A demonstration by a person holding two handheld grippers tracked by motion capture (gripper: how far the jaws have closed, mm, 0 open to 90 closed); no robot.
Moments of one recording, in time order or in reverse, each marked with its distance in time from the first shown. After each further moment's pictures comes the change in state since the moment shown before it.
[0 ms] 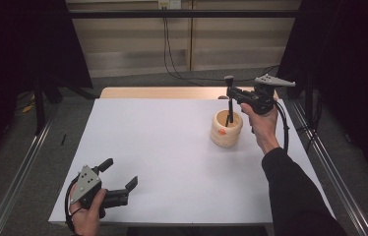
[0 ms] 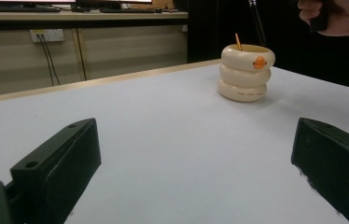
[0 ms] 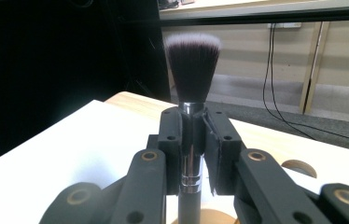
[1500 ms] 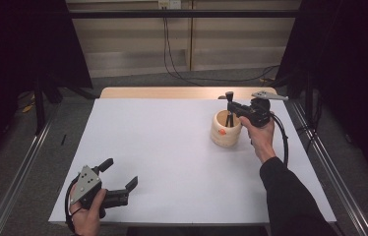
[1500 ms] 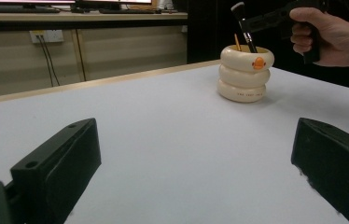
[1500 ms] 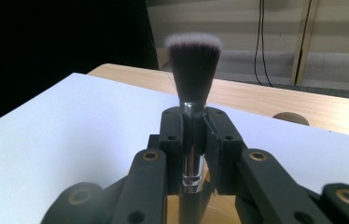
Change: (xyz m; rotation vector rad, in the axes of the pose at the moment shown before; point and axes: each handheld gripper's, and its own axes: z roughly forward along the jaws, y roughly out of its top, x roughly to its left) left arm 0.000 0.000 0.000 -0.003 -0.005 0.001; right arm -0.016 -0.050 0.010 0.075 -0.054 0.035
